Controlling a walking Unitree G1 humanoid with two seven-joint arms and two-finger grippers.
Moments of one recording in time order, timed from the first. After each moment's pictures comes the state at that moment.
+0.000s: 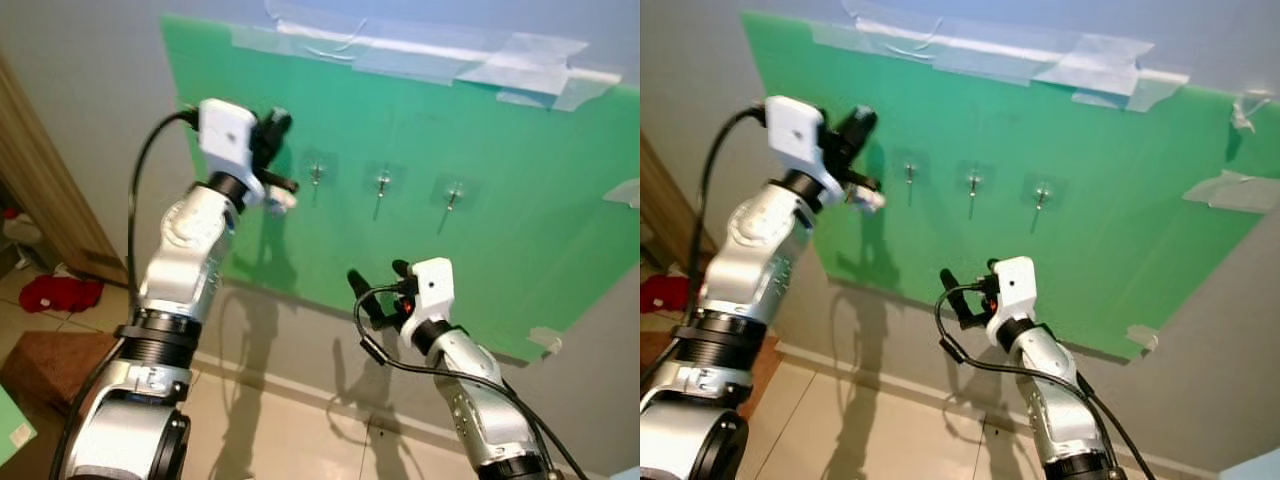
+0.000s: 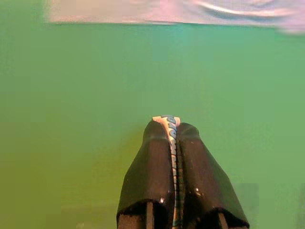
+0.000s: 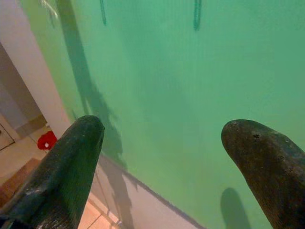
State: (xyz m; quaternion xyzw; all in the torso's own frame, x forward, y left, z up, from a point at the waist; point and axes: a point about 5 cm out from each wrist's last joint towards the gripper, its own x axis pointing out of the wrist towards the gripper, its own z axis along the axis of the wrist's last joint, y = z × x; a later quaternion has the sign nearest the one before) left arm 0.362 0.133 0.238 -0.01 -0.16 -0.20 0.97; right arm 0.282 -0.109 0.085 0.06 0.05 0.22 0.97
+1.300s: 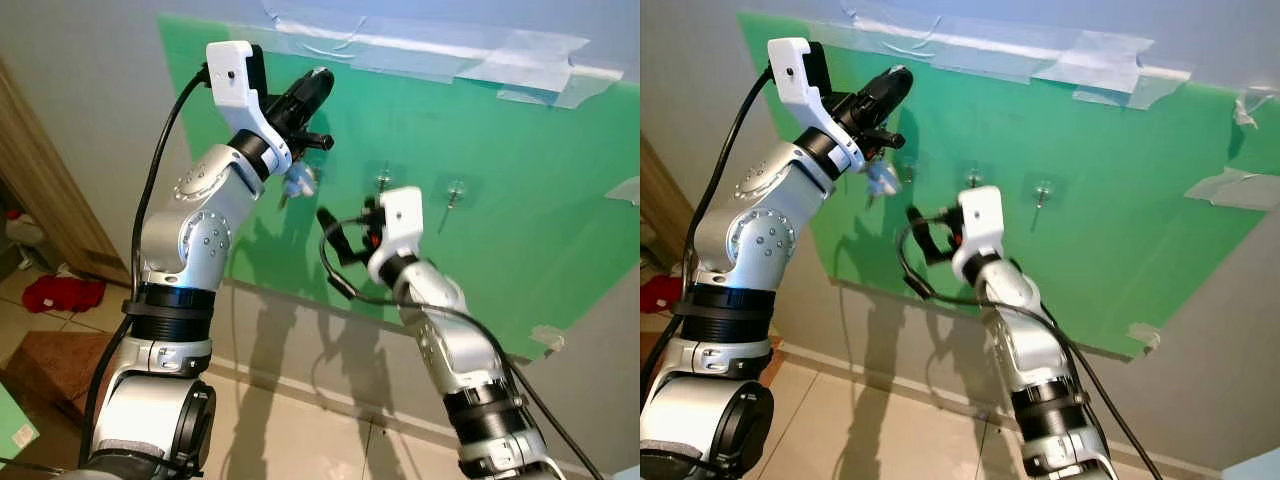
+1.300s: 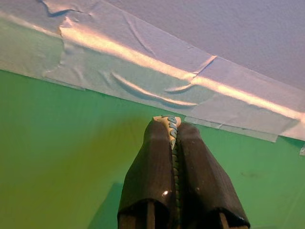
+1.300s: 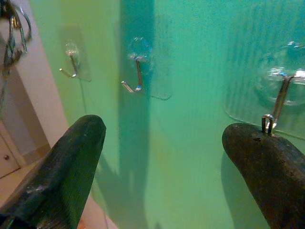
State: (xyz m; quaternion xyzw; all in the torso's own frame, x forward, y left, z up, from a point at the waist) left arm 0.354 0.097 0.286 -0.15 -0.12 -0.31 0.93; right arm 0.327 -0.063 0.159 0.05 -0.02 0.24 0.97
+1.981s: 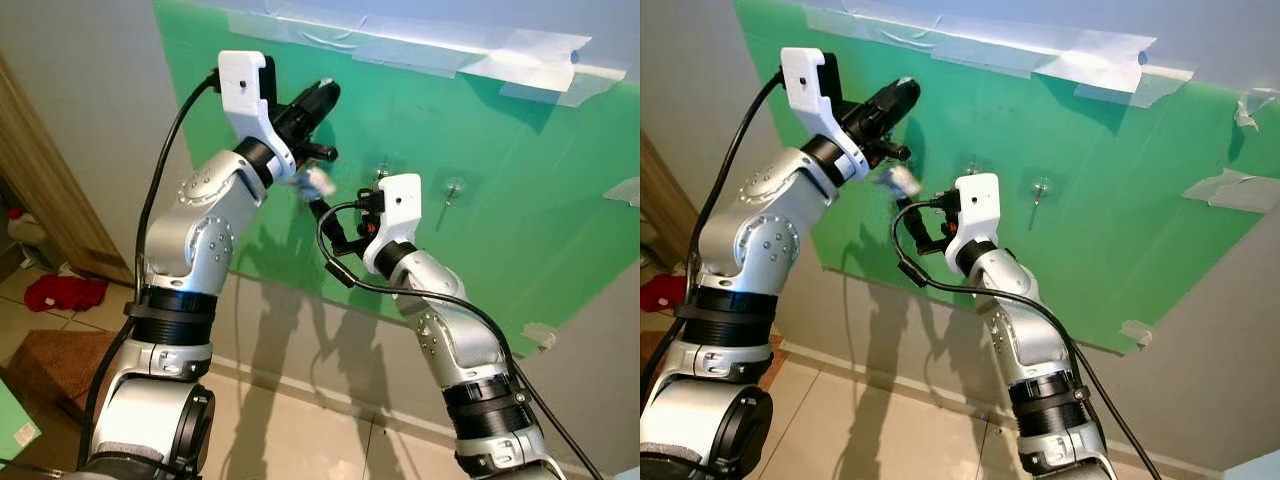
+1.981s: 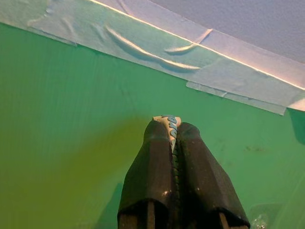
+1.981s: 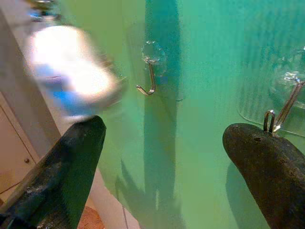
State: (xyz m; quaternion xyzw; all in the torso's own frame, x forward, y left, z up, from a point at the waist) left arm 0.354 0.093 0.278 -0.12 -0.11 -0.32 0.93; right arm 0.324 -0.059 0.173 0.08 -0.01 0.25 0.96
